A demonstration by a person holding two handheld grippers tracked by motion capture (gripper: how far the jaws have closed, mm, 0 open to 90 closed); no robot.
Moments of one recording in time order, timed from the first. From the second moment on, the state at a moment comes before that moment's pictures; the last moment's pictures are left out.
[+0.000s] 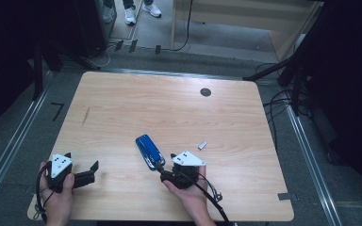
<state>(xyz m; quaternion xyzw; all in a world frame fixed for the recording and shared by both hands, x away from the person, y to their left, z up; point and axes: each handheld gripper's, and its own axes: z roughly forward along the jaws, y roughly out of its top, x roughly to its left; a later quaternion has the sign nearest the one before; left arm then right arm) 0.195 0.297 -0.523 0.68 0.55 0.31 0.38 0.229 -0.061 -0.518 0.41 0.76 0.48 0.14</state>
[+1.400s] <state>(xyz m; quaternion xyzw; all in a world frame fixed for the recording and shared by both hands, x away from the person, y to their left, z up) 0.196 0.294 -0.523 0.68 0.54 0.29 0.40 0.271 0.000 -0.538 0.41 0.78 0.44 0.17</state>
